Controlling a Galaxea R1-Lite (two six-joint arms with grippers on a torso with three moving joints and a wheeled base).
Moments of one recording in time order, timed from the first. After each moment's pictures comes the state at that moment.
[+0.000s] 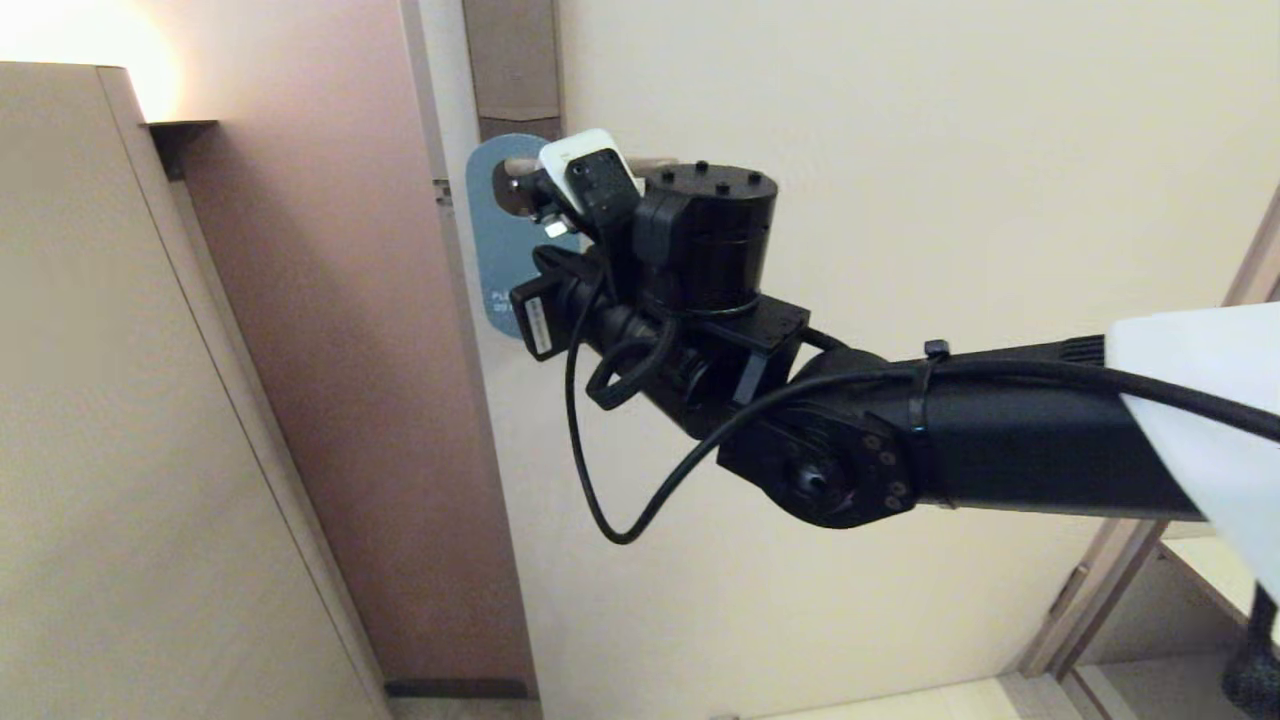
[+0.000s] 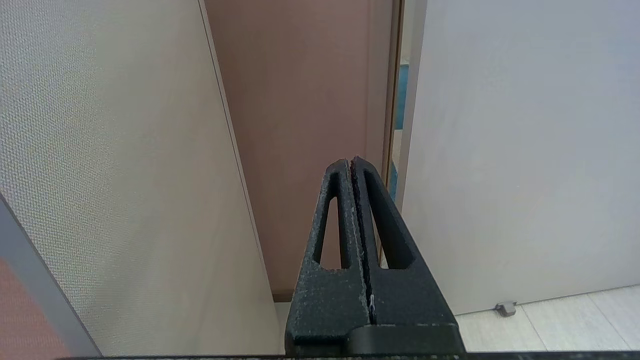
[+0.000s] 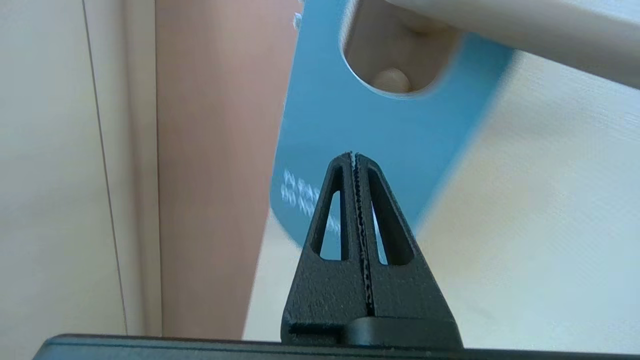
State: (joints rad) left arm 0.01 0.00 0.00 0.01 -0.01 0.02; right arm 0.87 2.15 -1.65 -0.57 -0.26 -0.18
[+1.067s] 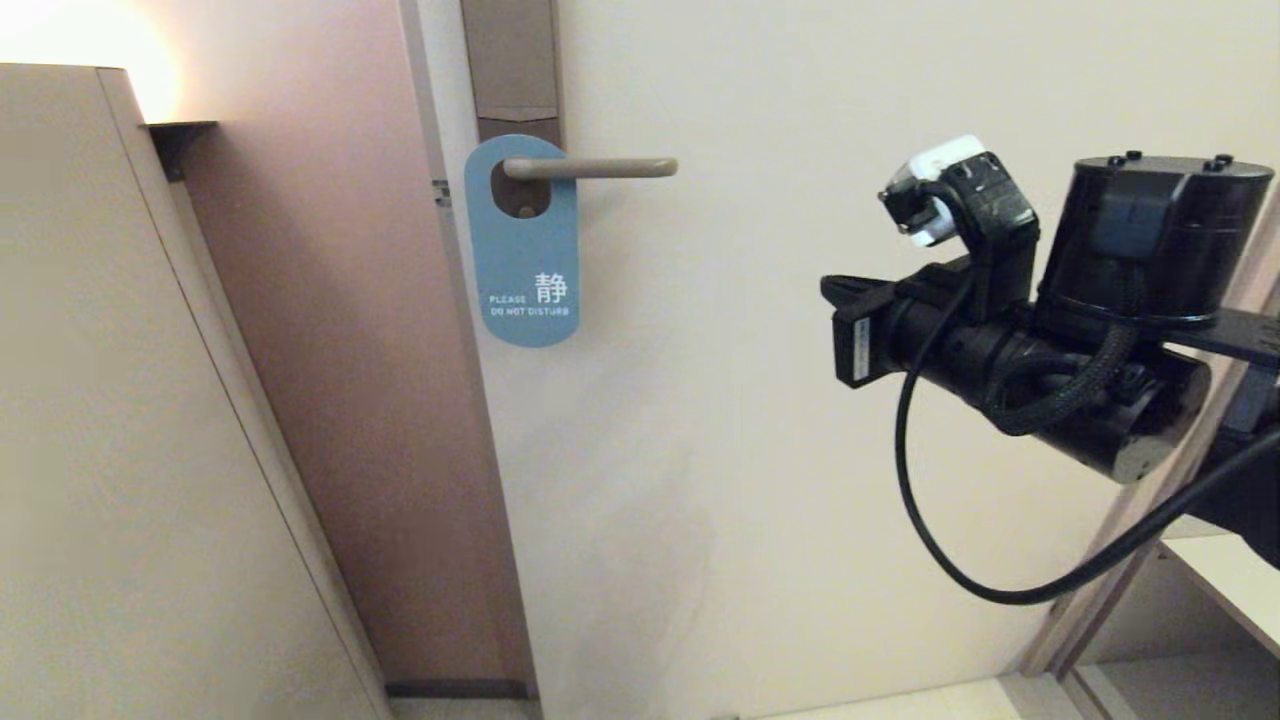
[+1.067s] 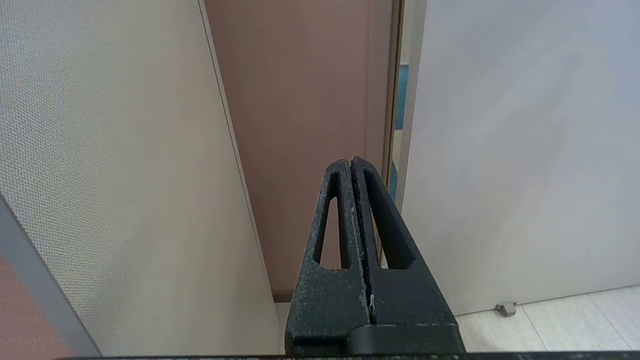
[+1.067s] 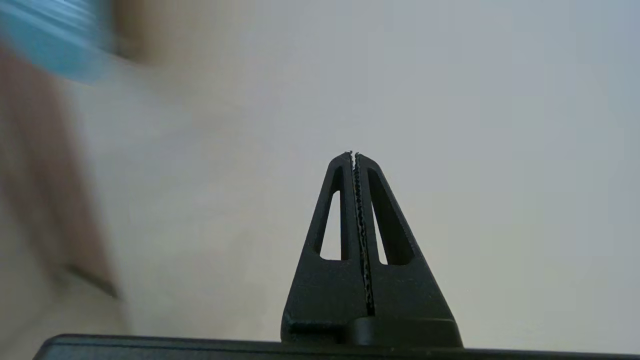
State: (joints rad) left arm 0.01 0.00 0.00 0.01 -0.01 0.02; right arm 0.59 1.62 -1.00 -0.52 -0.29 -0.18
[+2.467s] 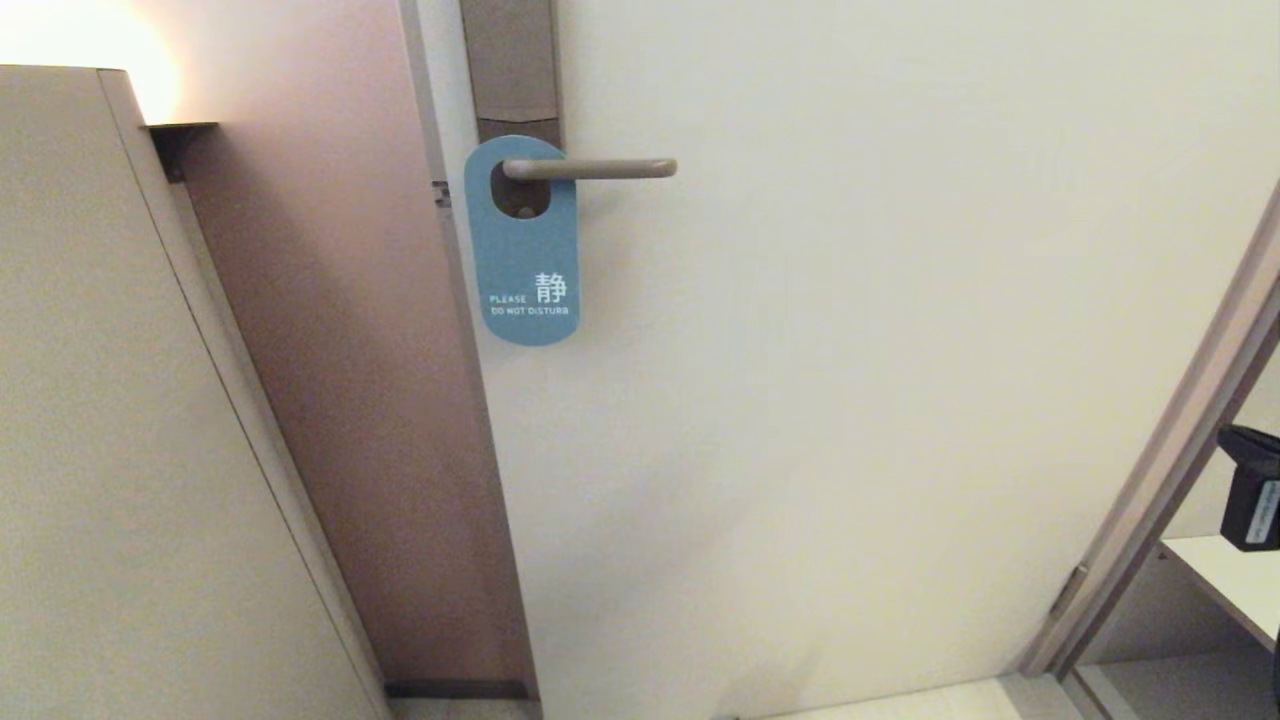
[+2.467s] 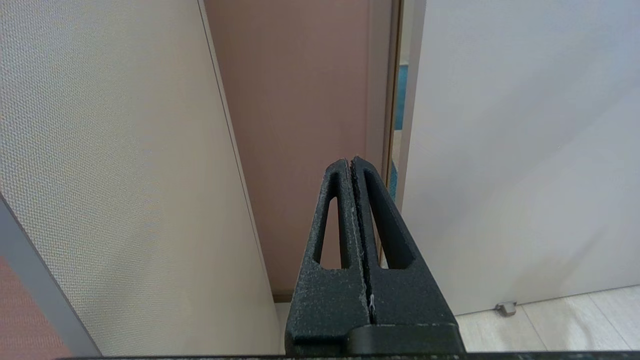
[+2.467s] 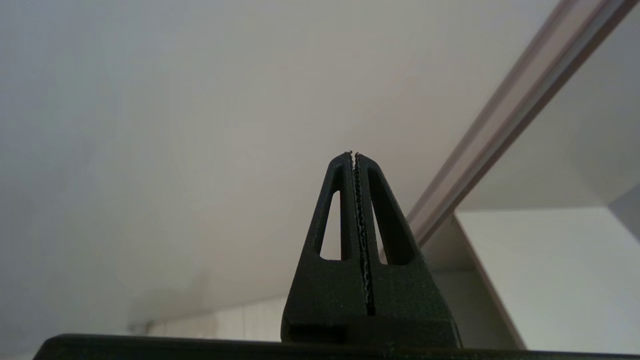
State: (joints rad) left arm 0.01 0.00 0.00 0.01 -0.01 0.02; right arm 0.03 1.11 -0.40 -0.50 -0.27 -0.16
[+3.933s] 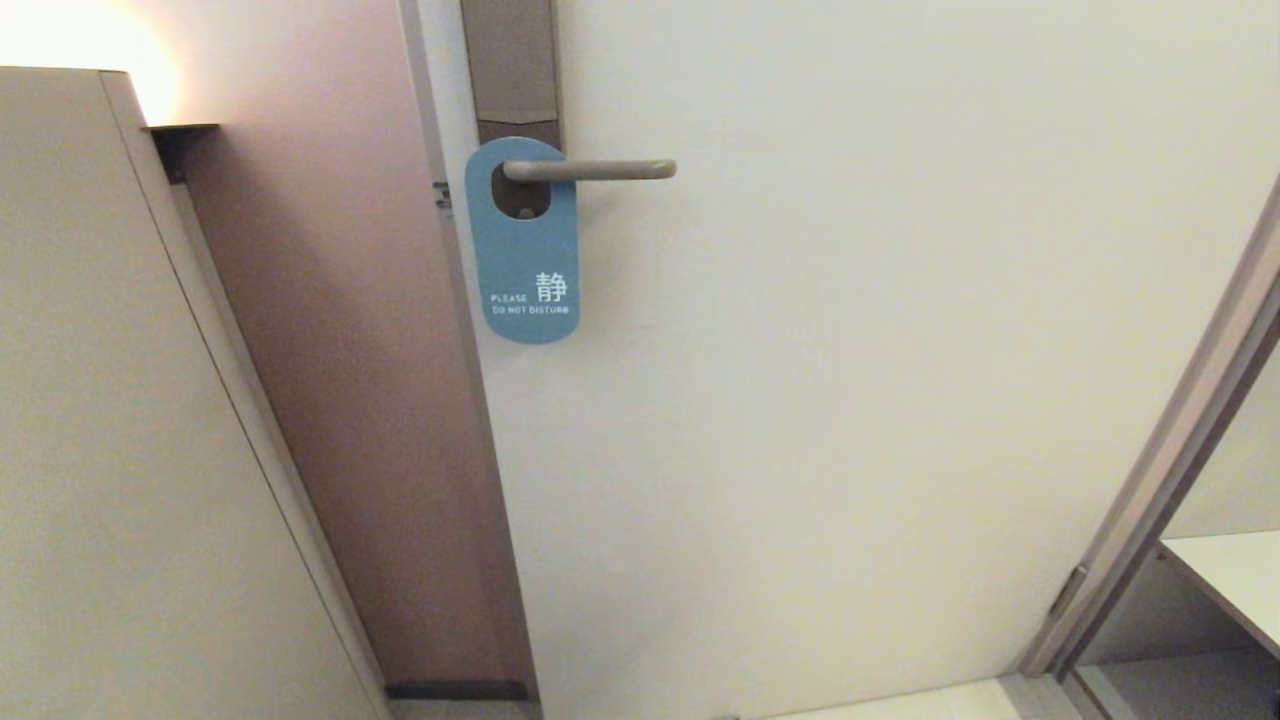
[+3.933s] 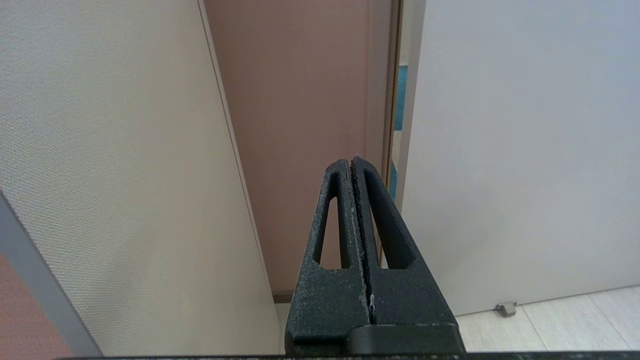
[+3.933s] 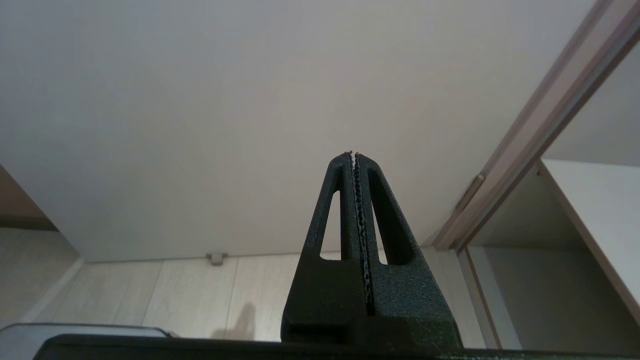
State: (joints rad) left arm 0.01 0.00 0.00 0.01 -0.01 0.02; right arm 0.00 0.41 0.00 -0.20 -0.04 -0.08
